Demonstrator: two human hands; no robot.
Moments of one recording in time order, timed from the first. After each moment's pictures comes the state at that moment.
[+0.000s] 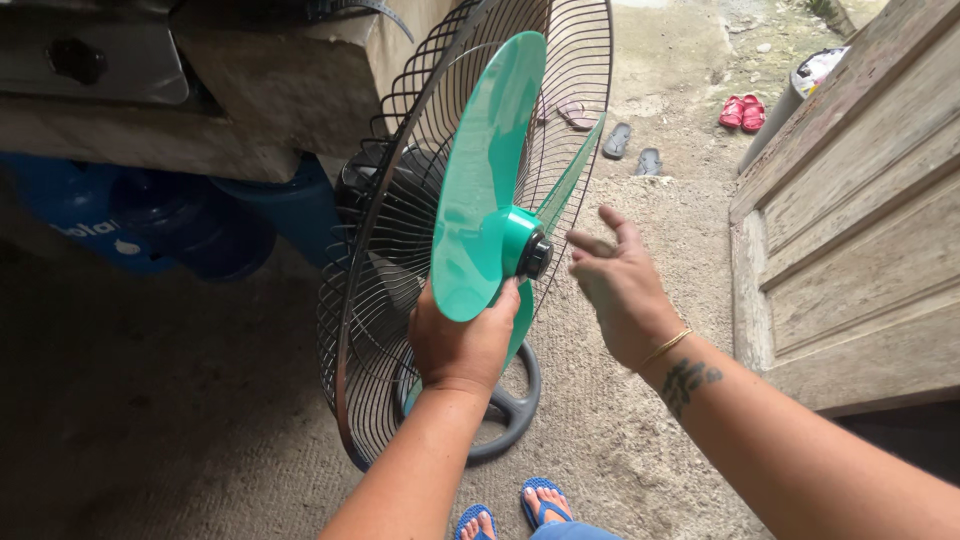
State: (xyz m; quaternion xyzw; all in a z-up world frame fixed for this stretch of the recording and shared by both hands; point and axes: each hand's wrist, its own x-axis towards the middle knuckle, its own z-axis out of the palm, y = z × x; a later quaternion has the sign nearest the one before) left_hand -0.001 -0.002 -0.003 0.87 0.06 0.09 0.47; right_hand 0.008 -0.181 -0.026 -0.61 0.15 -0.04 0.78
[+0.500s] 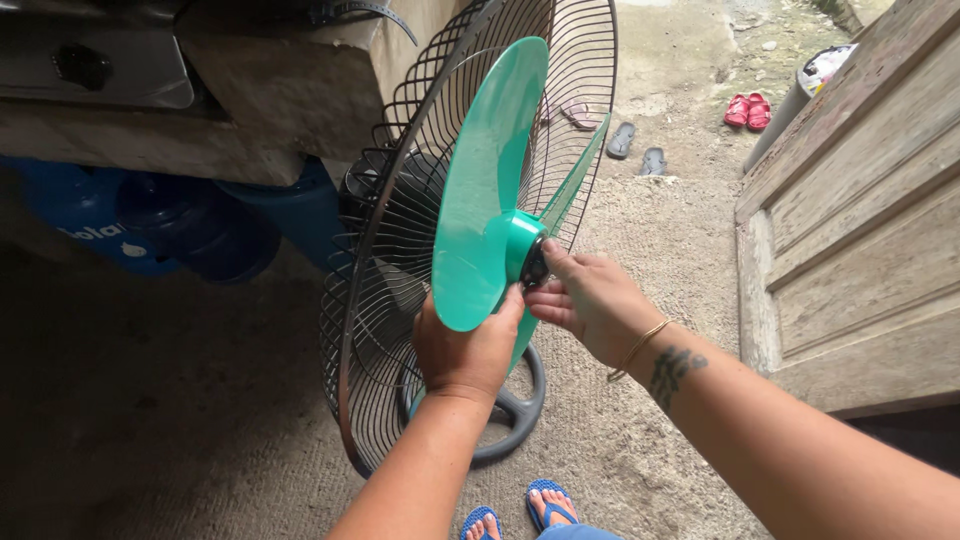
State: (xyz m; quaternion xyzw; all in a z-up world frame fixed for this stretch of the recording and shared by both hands) left_hand 0.003 -0.001 -0.012 0.90 0.04 0.07 0.42; right_hand 0.020 -0.162 -0.024 -0.56 0.26 0.13 0.78
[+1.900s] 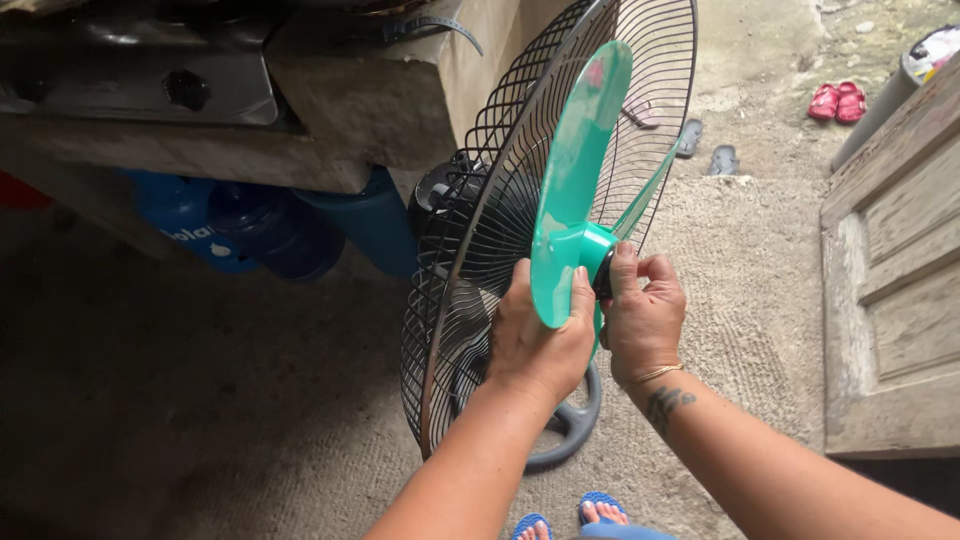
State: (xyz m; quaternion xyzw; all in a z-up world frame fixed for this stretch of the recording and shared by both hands) left_hand 0.005 0.001 0.029 0.88 0.01 -0.06 0.47; right_hand 0.022 -0.118 -0.066 -0.60 0.25 -0.19 0.74
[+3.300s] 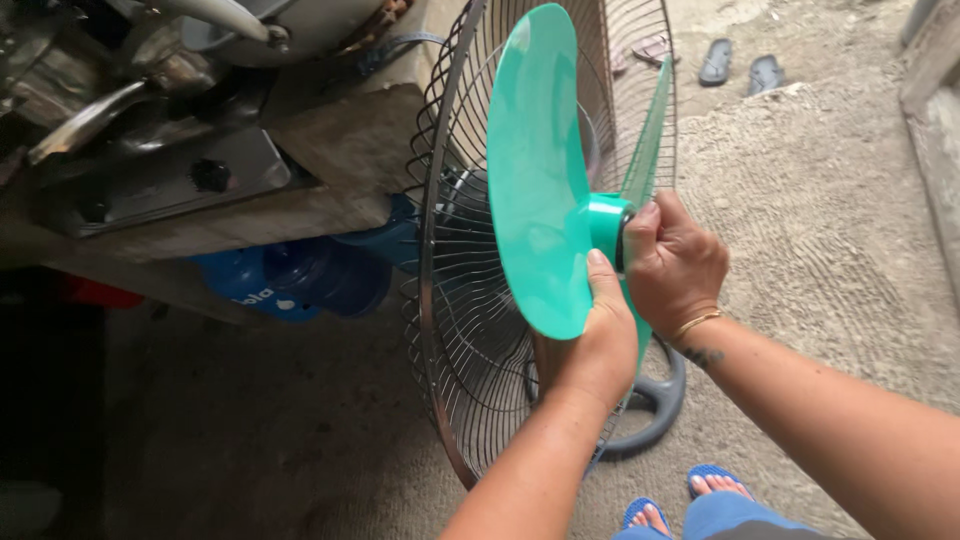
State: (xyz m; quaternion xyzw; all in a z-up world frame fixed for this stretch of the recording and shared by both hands) left_hand 0.013 -0.006 0.013 0.88 0.01 -0.02 0.48; right_hand 0.045 -0.112 -0.078 -0.84 0.22 -0.29 0.40
